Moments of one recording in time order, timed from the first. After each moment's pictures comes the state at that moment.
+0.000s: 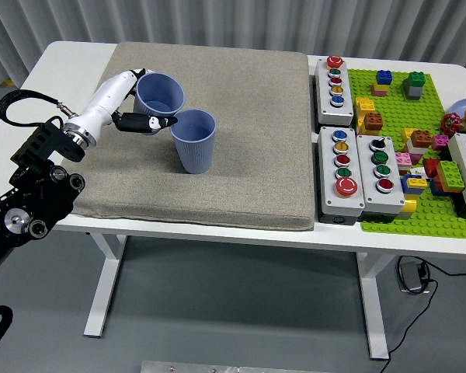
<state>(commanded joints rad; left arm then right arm) -0.64 0.29 -1.08 -0.94 1.82 0.06 -0.20 0.15 -0.04 2.17 0.21 -2.27 -0.01 -0.23</state>
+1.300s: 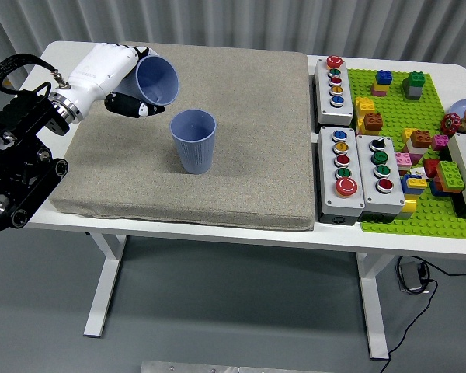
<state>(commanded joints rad) -0.69 0.40 -1.04 -1.04 2.12 0.08 -0.19 0.16 -0.05 2.16 0.21 -2.27 -0.01 -0.22</state>
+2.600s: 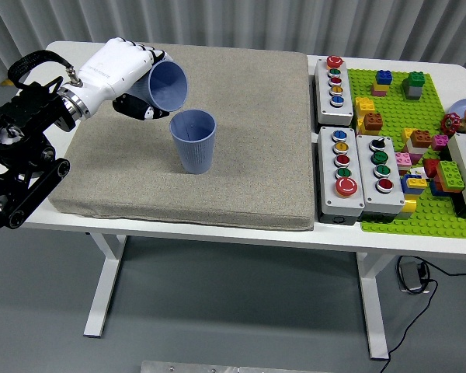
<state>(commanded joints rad) -0.72 0.43 -0.97 -1.10 2.23 0.07 -0.16 0.16 -0.05 2.15 0.21 -2.27 -0.01 -0.23</state>
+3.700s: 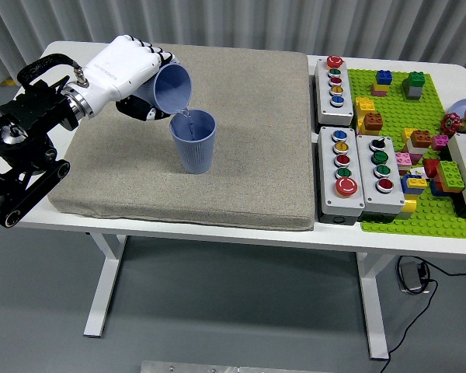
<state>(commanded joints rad) -0.77 0.48 -0.85 -1.13 2.27 0.12 -0.14 0.16 -0.05 2.14 0.21 -2.27 -0.02 -0.23</state>
